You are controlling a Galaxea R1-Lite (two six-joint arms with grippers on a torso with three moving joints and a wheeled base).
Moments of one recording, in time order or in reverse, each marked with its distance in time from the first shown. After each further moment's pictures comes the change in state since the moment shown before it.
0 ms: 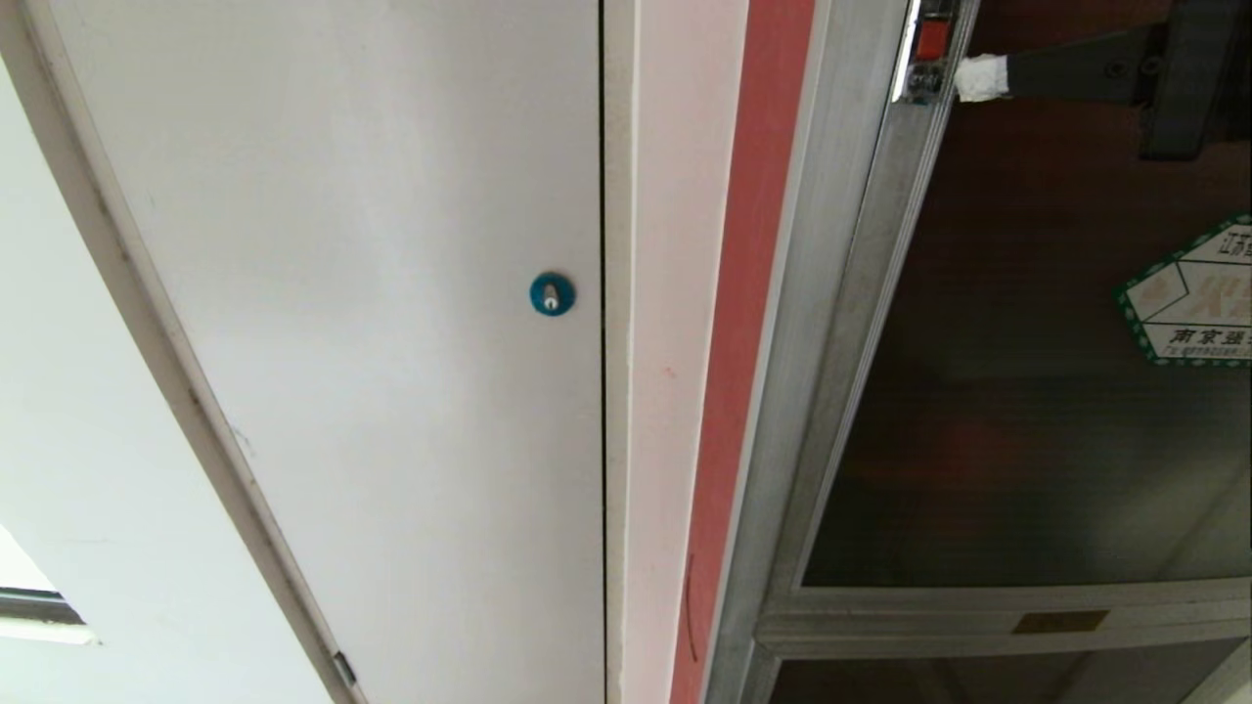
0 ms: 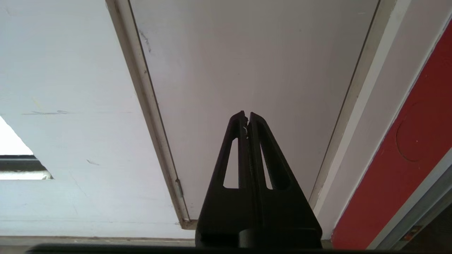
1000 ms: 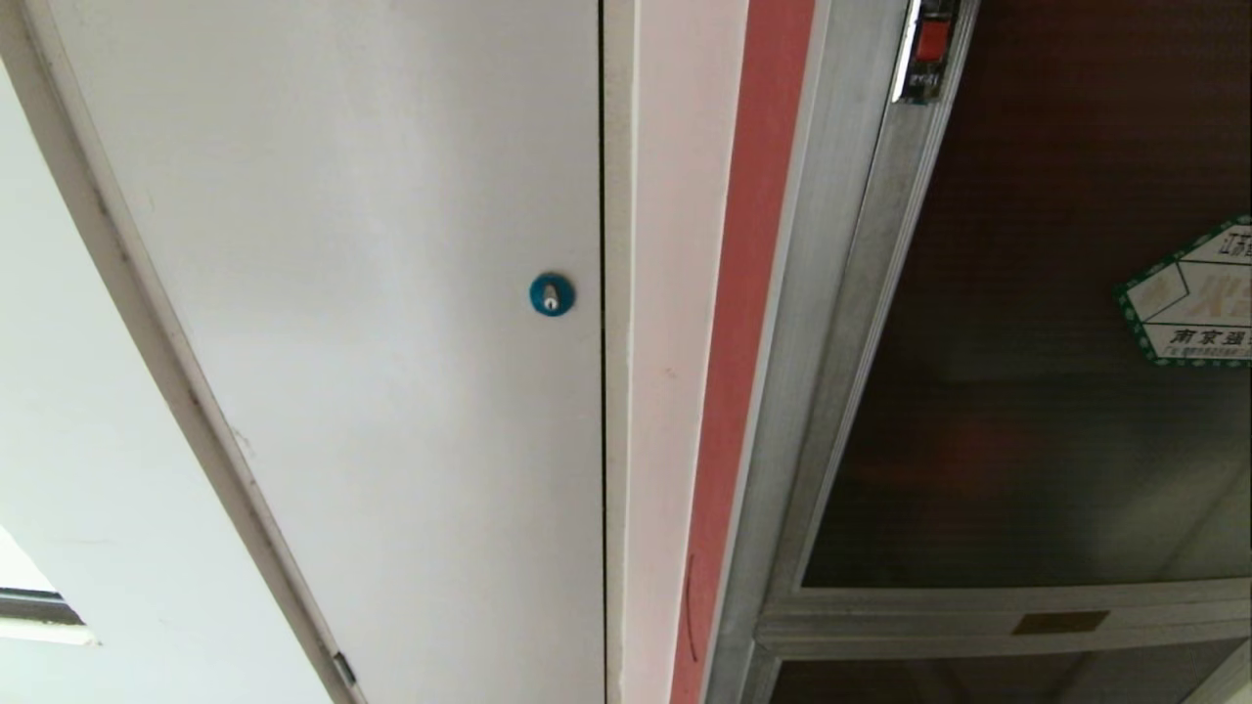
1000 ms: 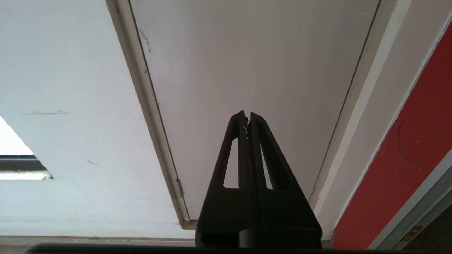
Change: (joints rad) left arm 0.000 0.000 0.000 0.000 0.000 0.000; right arm 0.104 0.018 -0.143 -0.016 -0.059 -0.001
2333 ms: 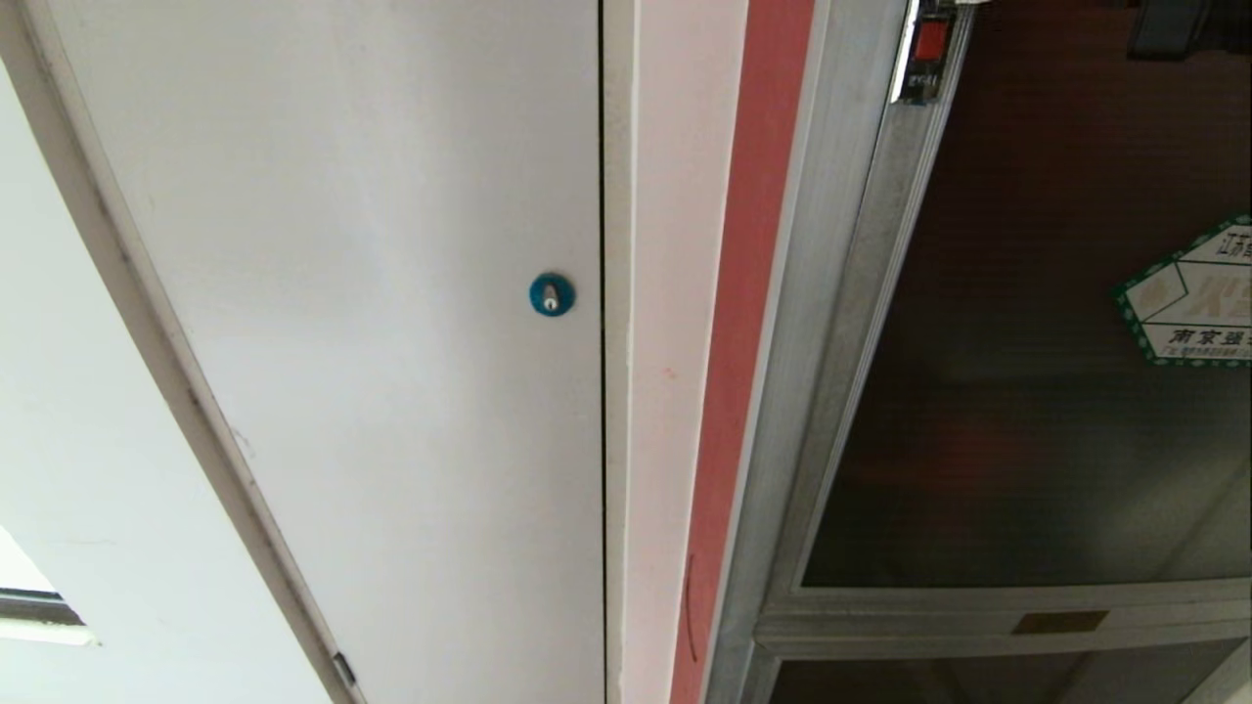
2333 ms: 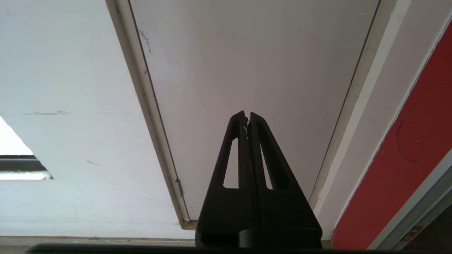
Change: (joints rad) left arm 0.000 0.000 0.000 0.000 0.000 0.000; right arm -0.044 0.037 0.030 -0.015 -0.034 0.004
